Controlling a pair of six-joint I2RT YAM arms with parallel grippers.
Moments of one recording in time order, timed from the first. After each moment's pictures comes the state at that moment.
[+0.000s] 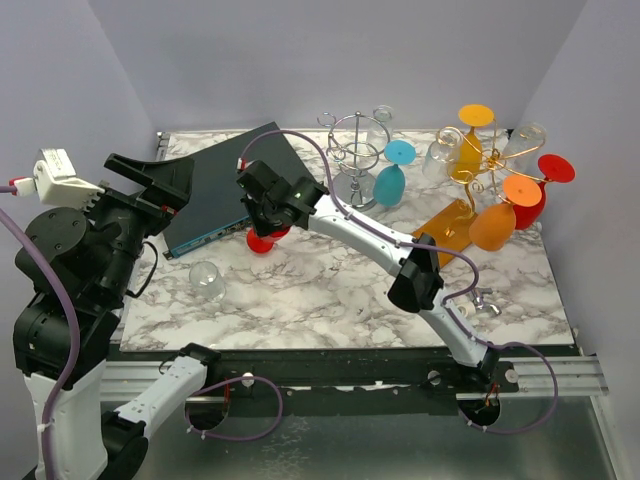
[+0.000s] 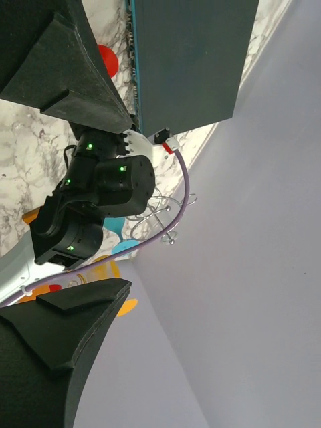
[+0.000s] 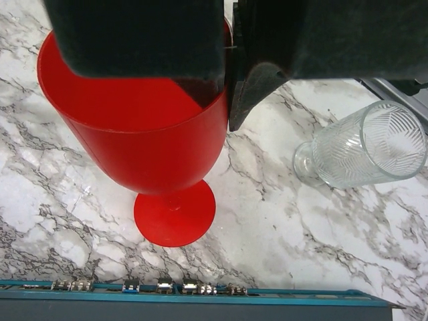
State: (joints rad) left arm -0.32 0.83 1.72 -0.91 -0.26 -0.81; right arm 1.02 2.37 2.46 -0.93 0.11 0.43
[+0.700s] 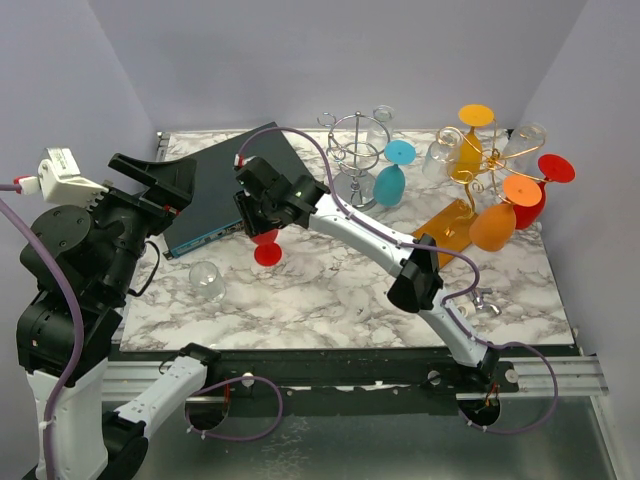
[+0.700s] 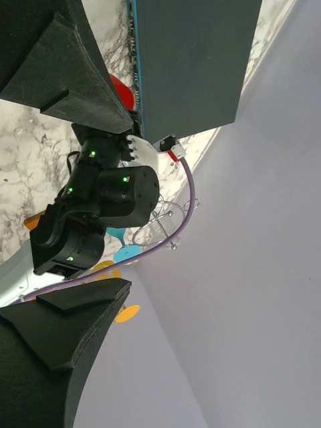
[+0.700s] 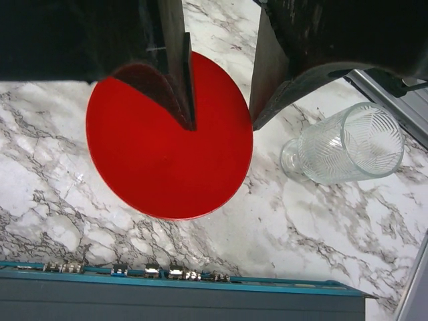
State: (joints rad) left arm -0.32 0.83 1.71 -0.91 -0.26 -0.80; right arm 1.02 2.38 2.50 -0.92 0.09 0.42
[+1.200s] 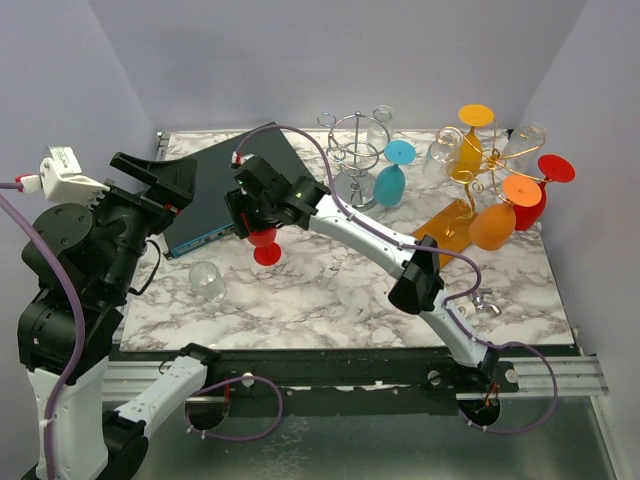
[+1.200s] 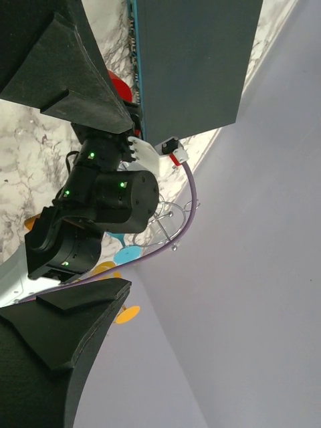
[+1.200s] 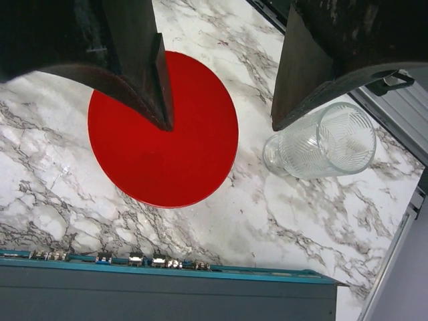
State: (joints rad) left arm -0.32 0.83 1.71 -0.91 -0.26 -0.80; right arm 1.04 2.37 2.50 -0.88 0.08 0.43
